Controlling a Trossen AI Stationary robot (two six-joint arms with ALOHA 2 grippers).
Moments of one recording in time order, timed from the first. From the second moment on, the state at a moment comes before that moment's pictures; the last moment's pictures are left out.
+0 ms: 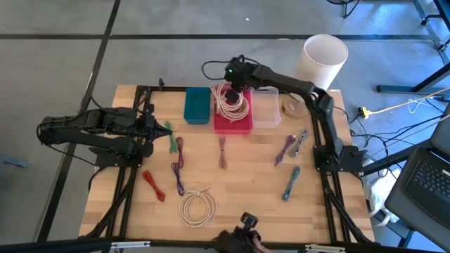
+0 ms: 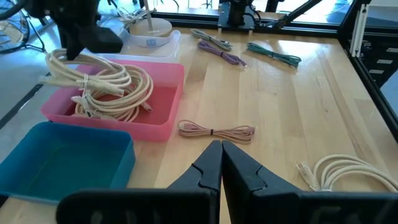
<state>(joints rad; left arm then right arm) 0.00 0.55 0.79 -0.73 -0.14 -0.09 -0.53 2.17 1.94 -0.81 0.26 -0.11</state>
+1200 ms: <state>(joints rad) 0.00 0.55 0.79 -0.73 -0.14 -0.09 -0.39 2.21 2.28 -1.36 0.26 0.03</state>
